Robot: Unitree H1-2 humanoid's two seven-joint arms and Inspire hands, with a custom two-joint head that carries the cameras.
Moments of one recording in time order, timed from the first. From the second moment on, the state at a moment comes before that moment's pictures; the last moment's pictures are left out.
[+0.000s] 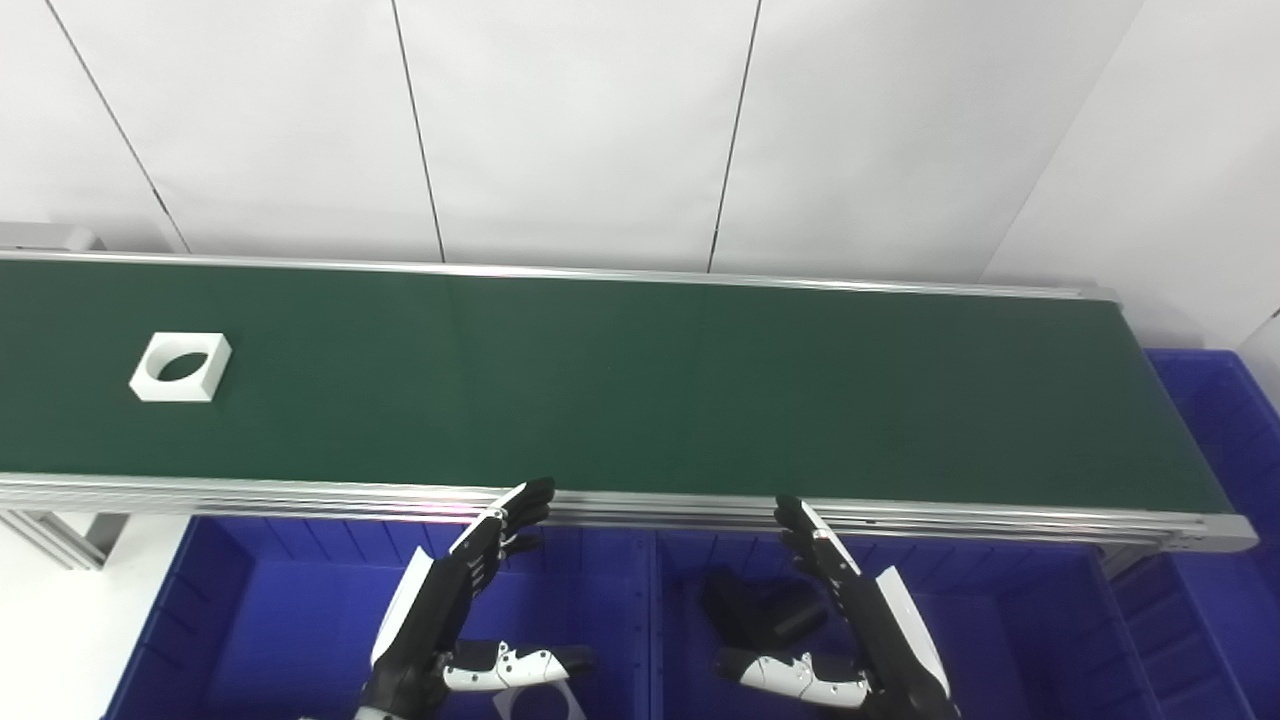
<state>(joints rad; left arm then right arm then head) 0.30 0.06 -0.21 -0.15 0.14 -0.23 -0.14 0.36 -0.12 0.20 -0.38 -0.33 0.12 0.09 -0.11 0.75</state>
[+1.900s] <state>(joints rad) -0.04 0.22 0.00 -0.30 0.19 -0.08 -0.12 0.28 -0.14 0.15 -0.13 -0.27 -0.09 0.04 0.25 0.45</state>
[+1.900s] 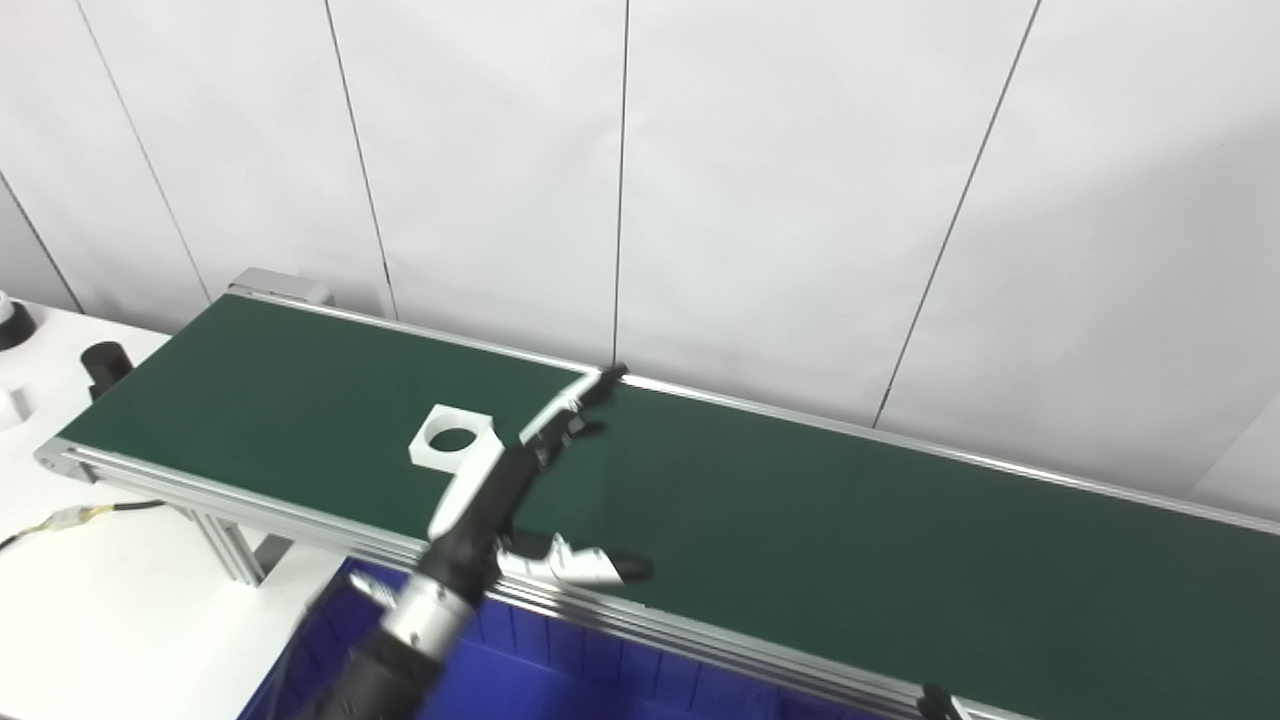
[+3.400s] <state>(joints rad) -0.53 0.54 -0.26 0.42 0.55 0.07 -0.32 0.31 -0.16 0.13 -0.15 -0.12 -0.32 0.07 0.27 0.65</state>
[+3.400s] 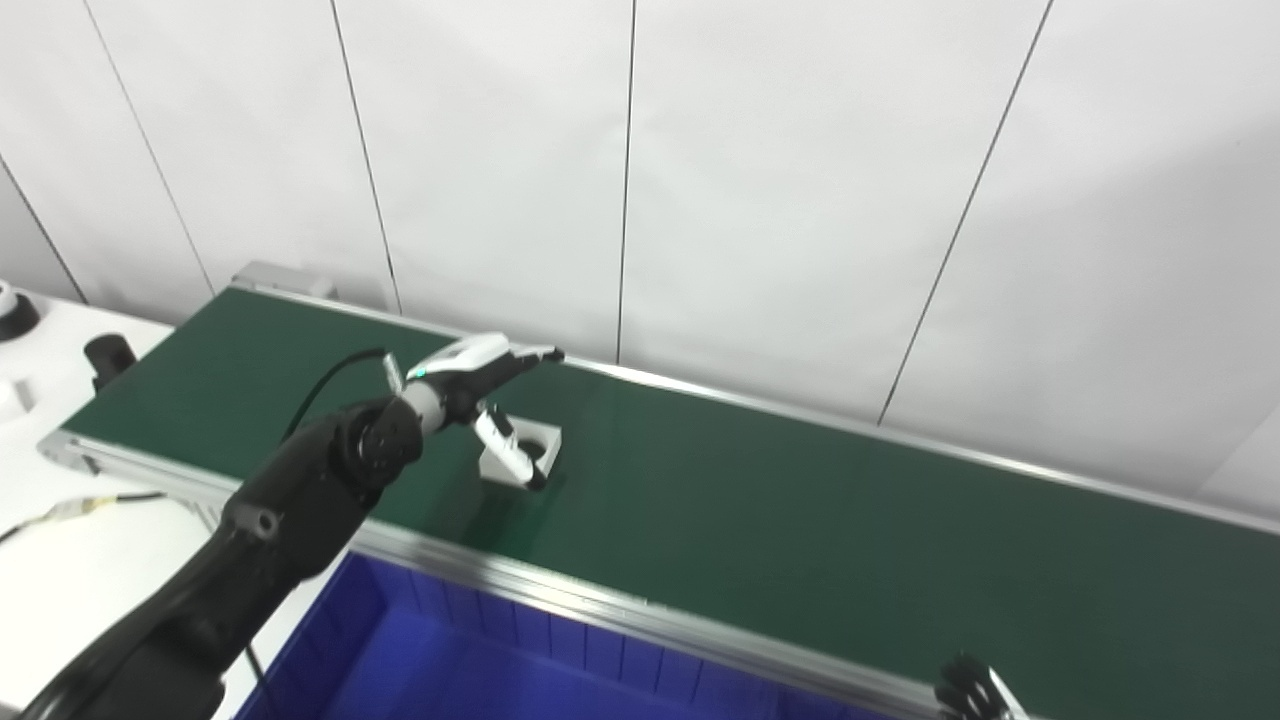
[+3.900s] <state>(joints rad) -0.54 0.51 -0.34 0.48 0.67 0.07 -0.25 0.32 -0.16 0.12 -0.18 -0.08 -0.32 0.09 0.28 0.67</state>
